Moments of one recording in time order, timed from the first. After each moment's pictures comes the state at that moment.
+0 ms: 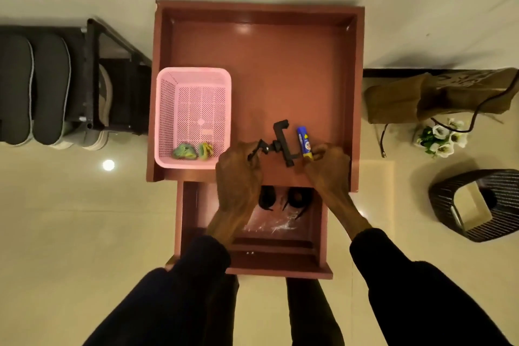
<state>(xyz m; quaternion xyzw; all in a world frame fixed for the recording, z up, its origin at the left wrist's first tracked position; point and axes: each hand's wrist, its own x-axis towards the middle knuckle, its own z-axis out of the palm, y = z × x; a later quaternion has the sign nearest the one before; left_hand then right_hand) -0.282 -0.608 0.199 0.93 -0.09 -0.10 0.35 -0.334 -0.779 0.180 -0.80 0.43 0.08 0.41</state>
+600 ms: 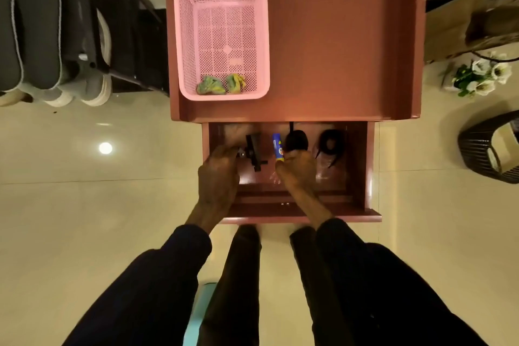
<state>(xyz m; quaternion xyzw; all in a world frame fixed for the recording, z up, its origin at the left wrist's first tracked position) -0.342 -0.426 0.107 0.95 -0.20 -0.17 0.16 -0.406 -0.591 0.077 -0.75 0.50 0.15 0.41</state>
